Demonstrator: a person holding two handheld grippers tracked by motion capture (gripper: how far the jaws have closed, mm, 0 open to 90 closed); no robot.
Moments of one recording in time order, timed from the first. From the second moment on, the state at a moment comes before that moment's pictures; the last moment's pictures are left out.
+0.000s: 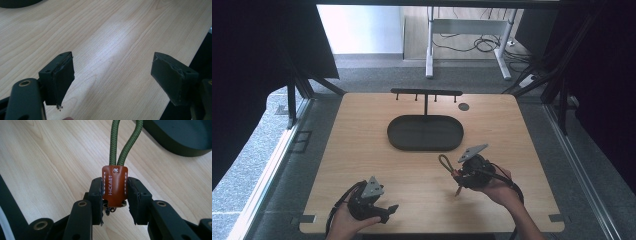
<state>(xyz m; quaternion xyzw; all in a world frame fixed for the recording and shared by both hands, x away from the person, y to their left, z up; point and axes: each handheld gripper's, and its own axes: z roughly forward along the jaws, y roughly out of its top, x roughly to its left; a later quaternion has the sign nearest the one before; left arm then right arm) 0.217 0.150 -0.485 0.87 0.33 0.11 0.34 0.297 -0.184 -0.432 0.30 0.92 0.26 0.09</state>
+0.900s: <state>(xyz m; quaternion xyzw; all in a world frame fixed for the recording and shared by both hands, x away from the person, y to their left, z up) 0.217 0.149 -0.485 0.87 0.33 0.11 0.34 0.327 -0.178 -0.413 0.30 0.91 0.27 0.08</state>
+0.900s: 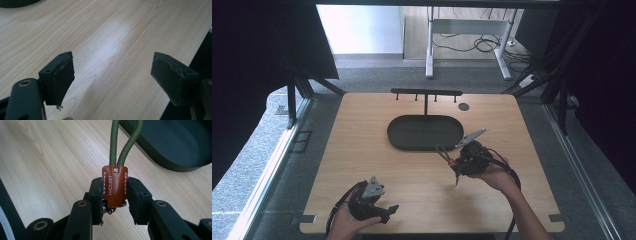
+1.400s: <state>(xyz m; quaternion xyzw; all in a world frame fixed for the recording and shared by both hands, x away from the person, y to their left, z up) 0.217 0.150 -0.485 0.87 0.33 0.11 0.34 0.340 -0.177 -0.406 0.30 0.91 0.26 0.08</state>
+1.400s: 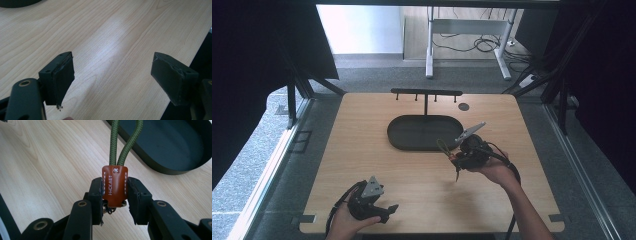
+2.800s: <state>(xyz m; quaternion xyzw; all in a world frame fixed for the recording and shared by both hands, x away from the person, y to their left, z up) 0.218 0.149 -0.485 0.87 0.33 0.10 0.34 0.379 -0.157 -0.382 0.31 0.91 0.25 0.09</state>
